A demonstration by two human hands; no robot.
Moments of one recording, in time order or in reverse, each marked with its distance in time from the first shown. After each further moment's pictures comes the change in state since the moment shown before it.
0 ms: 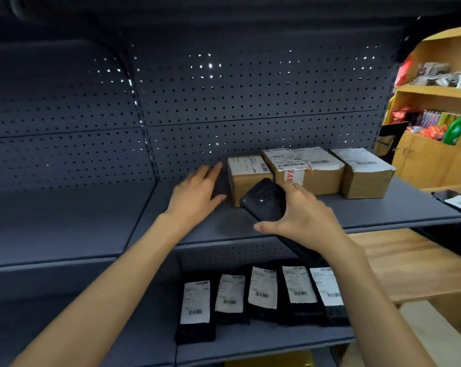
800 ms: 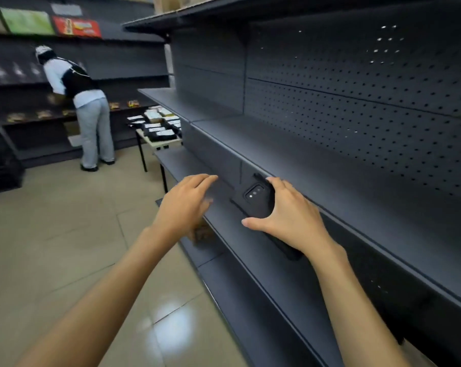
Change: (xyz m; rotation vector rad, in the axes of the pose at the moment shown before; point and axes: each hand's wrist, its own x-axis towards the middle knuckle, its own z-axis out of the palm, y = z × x) left_hand -0.423 -0.310 -0.129 0.361 0.115 -0.838; right_hand -0.054 -0.437 0.209 0.253 -0.487 -0.939
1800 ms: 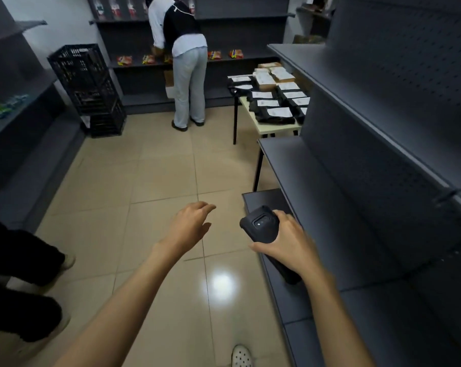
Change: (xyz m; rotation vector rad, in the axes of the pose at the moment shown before) left_hand 0.095 -0.620 0.196 0.026 -0.398 -0.577; right_hand 0.530 -0.241 0.429 0.133 -0.457 -0.092
